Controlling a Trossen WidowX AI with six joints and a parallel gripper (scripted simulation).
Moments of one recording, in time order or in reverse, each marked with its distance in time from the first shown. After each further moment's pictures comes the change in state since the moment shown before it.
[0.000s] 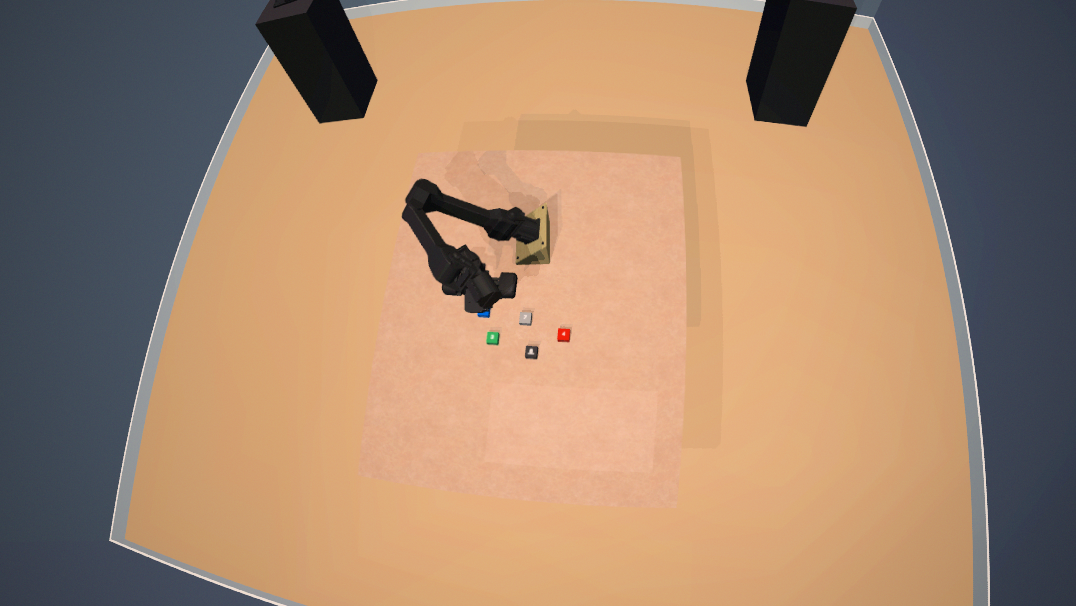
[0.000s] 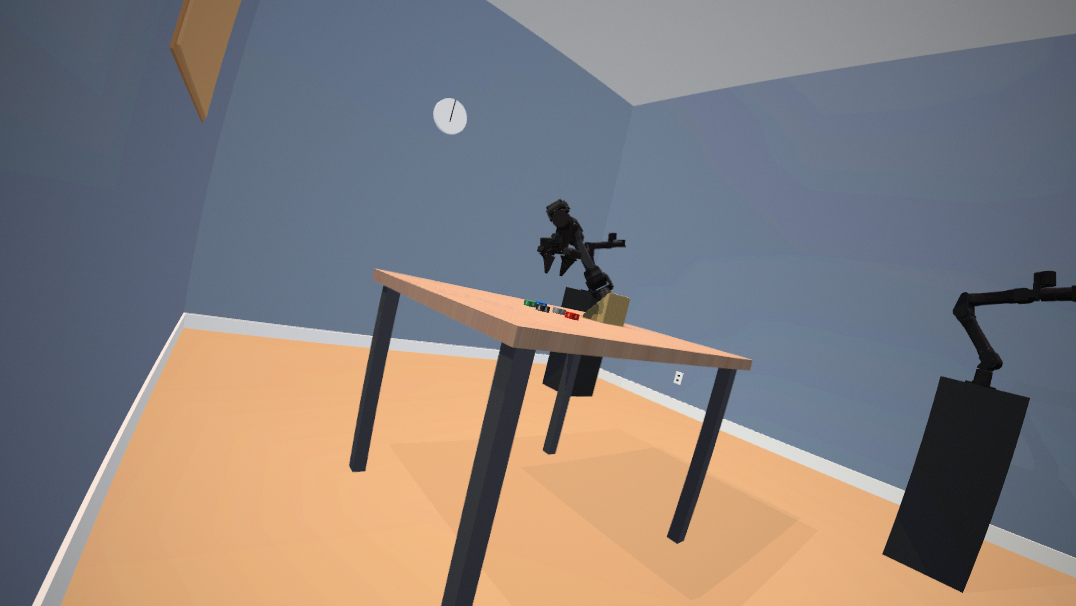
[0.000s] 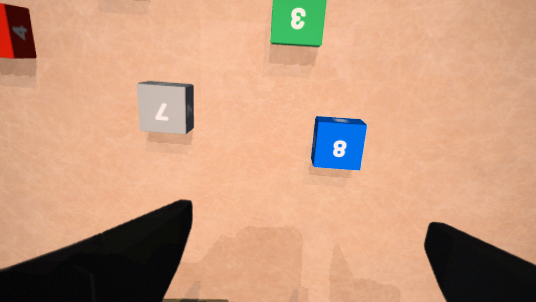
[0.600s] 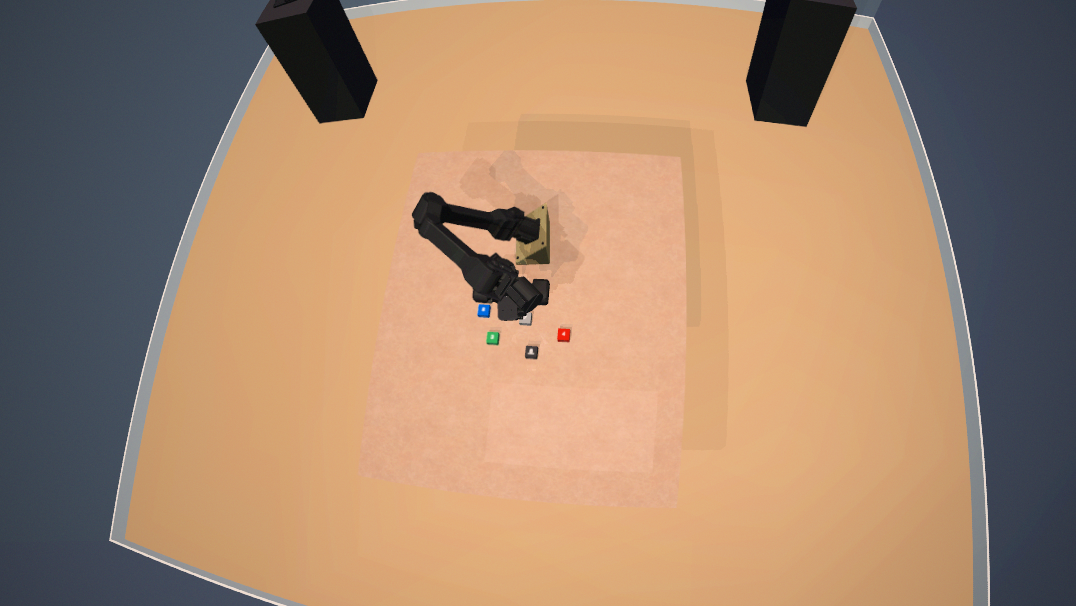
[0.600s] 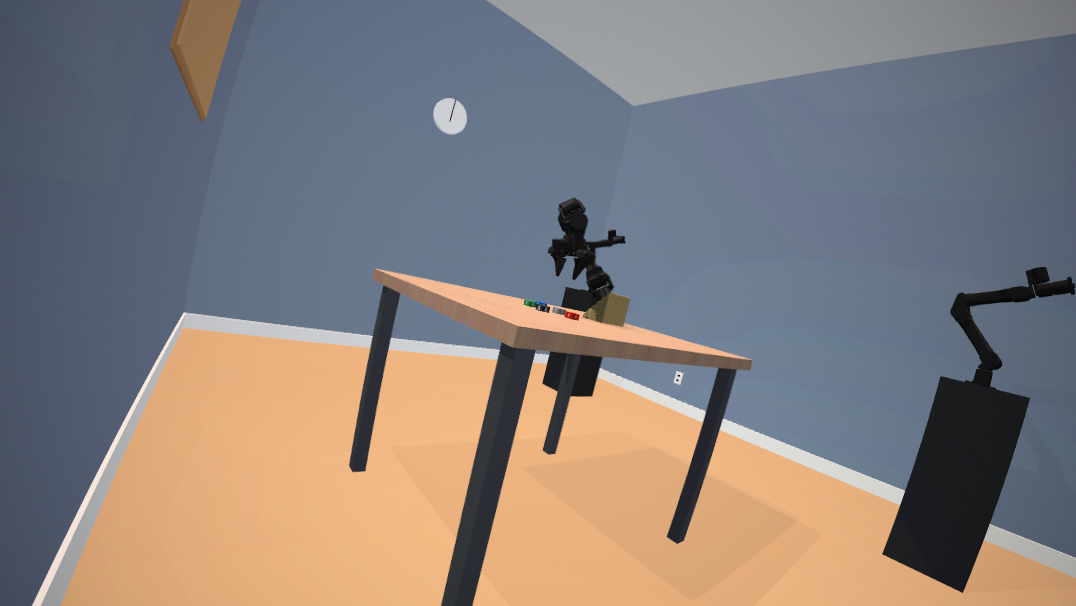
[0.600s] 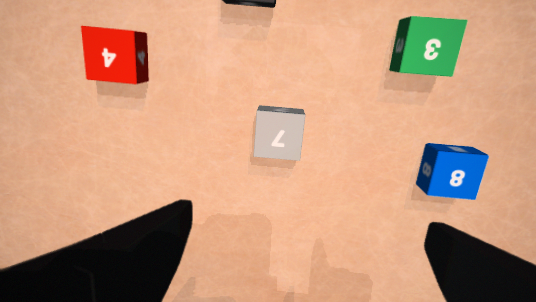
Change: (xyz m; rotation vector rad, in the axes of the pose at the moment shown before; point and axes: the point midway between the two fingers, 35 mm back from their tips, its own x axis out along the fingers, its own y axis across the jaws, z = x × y) arm 0.002 0.080 0.013 -0.013 0.005 -0.005
